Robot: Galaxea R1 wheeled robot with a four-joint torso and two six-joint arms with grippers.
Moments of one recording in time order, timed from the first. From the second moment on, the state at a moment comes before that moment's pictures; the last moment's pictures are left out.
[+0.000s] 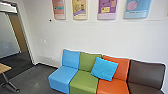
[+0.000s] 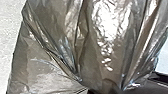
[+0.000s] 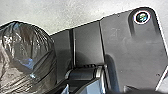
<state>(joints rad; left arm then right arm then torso) 1.44 3.03 -2.78 -0.38 0.14 0.38 -1.48 2.93 -2.49 0.12 -0.03 0.15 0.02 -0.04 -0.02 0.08</state>
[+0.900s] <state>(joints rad) 1.43 3.03 -2.78 -0.38 0.14 0.38 -1.50 2.99 -2.57 0.10 -0.02 0.15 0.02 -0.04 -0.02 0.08</state>
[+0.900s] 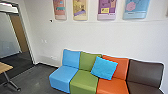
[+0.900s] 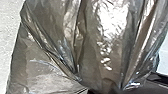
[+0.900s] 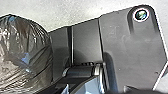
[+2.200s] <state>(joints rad) 1.44 3.03 -2.79 -0.38 0.14 0.38 -1.53 2.99 -2.62 0.10 -0.02 0.15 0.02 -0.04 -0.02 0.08</state>
